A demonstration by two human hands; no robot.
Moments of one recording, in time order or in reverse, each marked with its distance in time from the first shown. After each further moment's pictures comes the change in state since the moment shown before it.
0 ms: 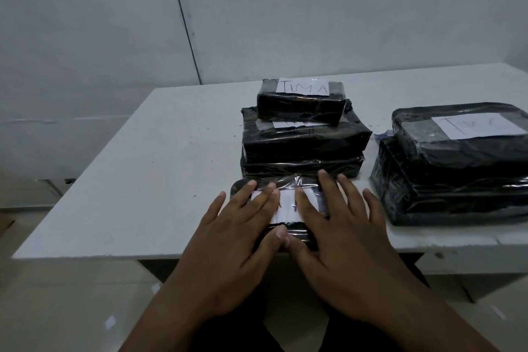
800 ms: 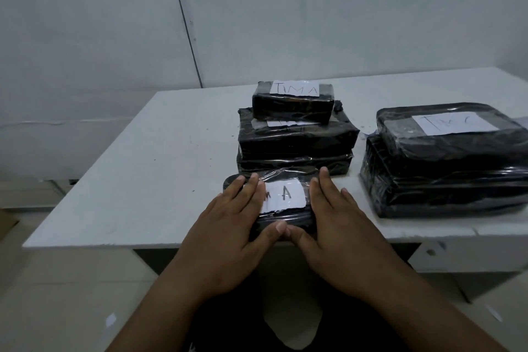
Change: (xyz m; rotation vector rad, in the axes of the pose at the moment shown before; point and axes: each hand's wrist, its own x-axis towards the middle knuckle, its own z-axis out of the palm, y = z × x) left_hand 0.001 0.006 0.002 0.003 -0.008 -0.090; right_hand -0.004 0.013 -0.003 0.232 -0.037 0.051
